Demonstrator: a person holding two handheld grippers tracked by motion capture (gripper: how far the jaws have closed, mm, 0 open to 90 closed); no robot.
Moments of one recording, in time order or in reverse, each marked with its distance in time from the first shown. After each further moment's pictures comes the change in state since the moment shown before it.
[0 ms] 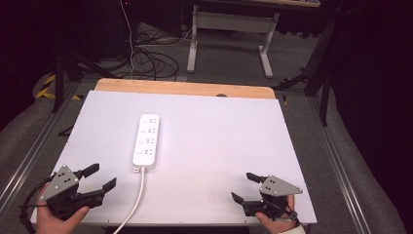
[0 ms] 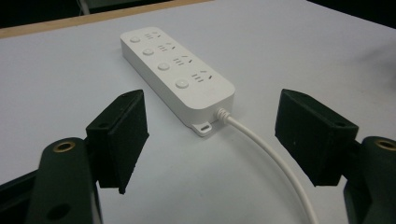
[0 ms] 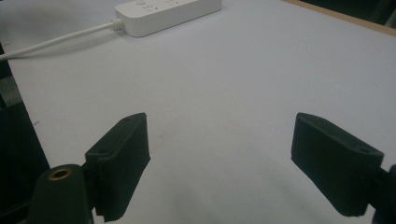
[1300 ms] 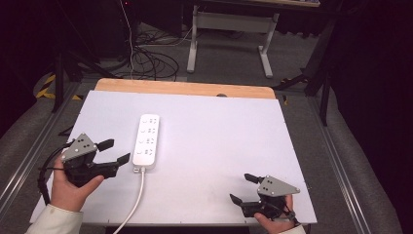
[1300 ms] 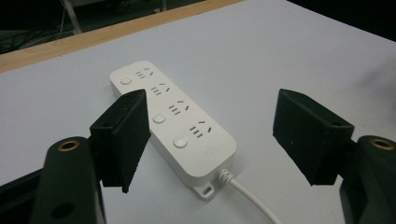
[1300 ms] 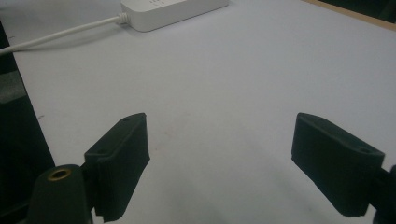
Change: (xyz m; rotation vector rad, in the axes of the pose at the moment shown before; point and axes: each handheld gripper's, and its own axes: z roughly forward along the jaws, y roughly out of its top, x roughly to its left) left arm 0.007 0.069 0.038 0.056 -0.041 0.033; right arm 0.002 0.000 0.004 0.015 0.020 -0.016
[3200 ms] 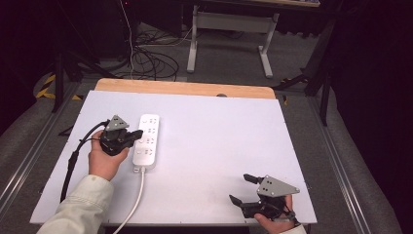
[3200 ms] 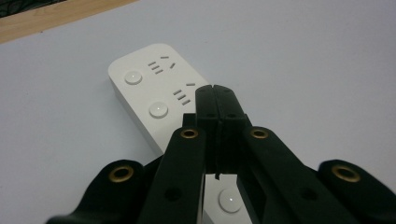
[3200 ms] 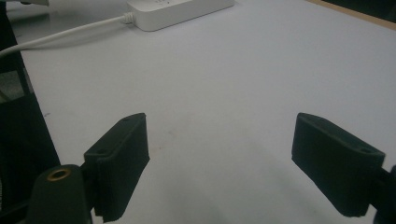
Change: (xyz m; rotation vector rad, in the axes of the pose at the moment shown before) left arm 0.037 0.007 0.103 0.130 0.037 -0.006; right arm 0.000 0.000 0.000 0.001 0.017 -0.011
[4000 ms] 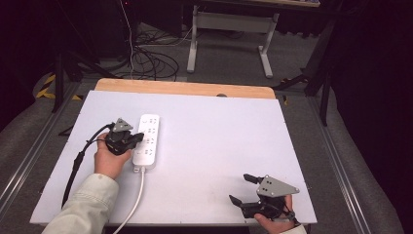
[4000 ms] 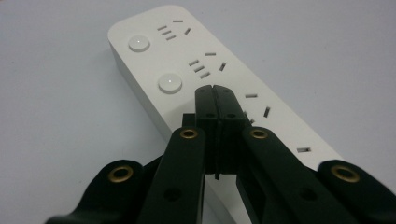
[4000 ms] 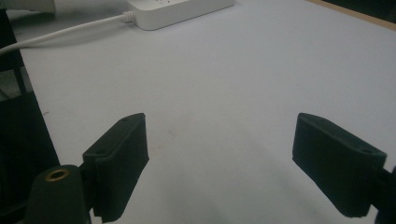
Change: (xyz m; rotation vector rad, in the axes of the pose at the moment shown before) left arm 0.008 -0.015 0.026 0.063 0.034 -0.025; right arm 0.000 0.000 0.001 -0.003 0.002 -0.005
